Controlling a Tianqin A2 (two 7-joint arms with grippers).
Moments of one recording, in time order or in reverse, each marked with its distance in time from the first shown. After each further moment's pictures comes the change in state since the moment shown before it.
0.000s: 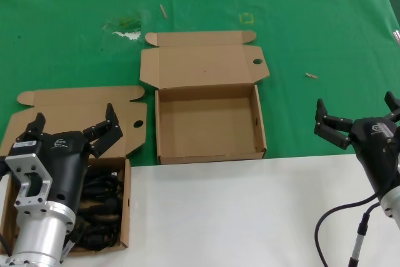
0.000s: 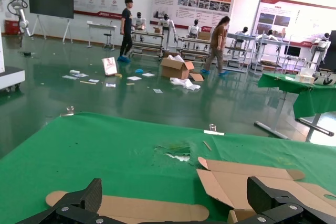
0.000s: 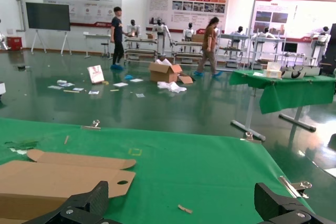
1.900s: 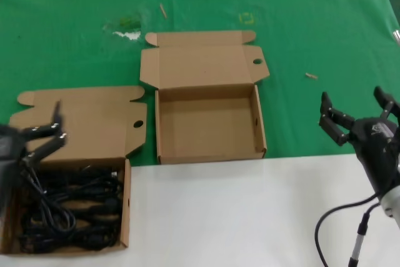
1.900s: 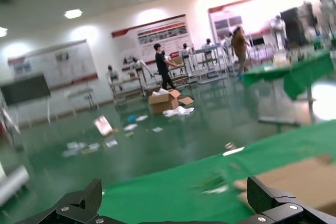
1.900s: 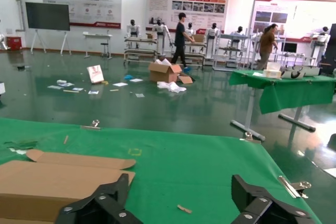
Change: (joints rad) left arm 0.068 0.009 -0.356 -0.103 -0.060 0.399 0.407; right arm 0.000 0.000 0.000 0.000 0.000 0.000 0.000
